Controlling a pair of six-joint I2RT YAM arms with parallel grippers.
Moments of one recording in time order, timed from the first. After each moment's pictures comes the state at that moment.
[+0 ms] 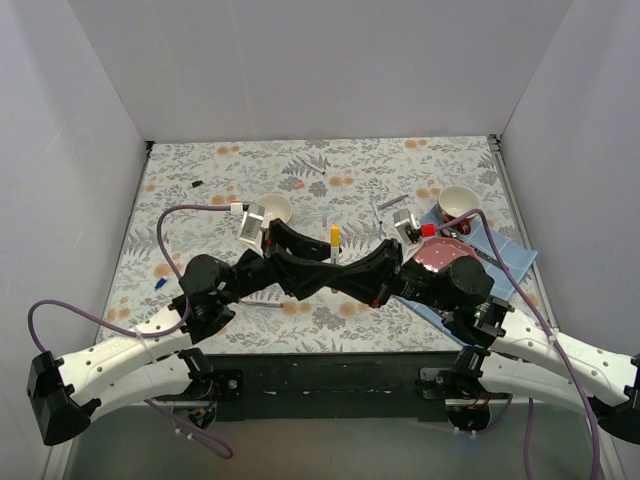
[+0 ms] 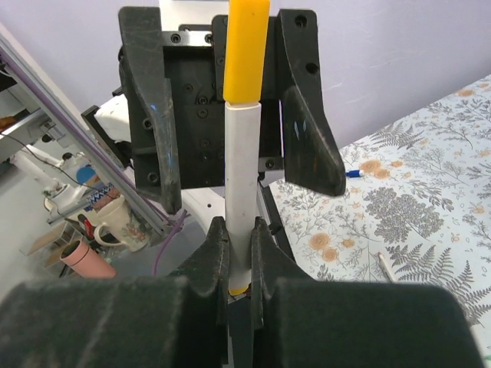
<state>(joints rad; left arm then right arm) -0.95 0.86 0.66 0.64 0.31 -0.68 1.07 0.77 0.67 0.39 -0.29 0.57</state>
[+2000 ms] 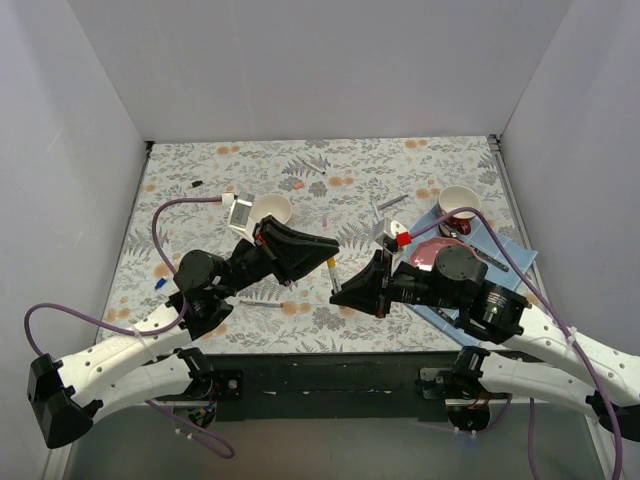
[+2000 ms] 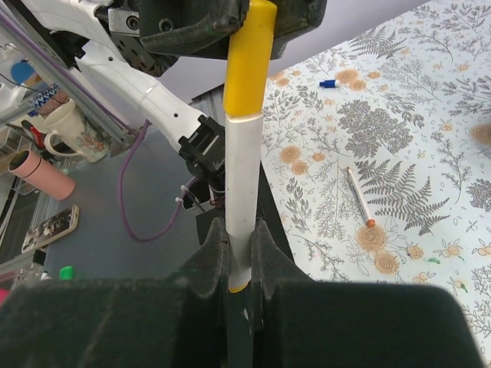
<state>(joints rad) -0.92 0.87 0.70 0.60 0.33 -0.80 1.08 0.76 0.81 -0.07 -0.34 0.37</state>
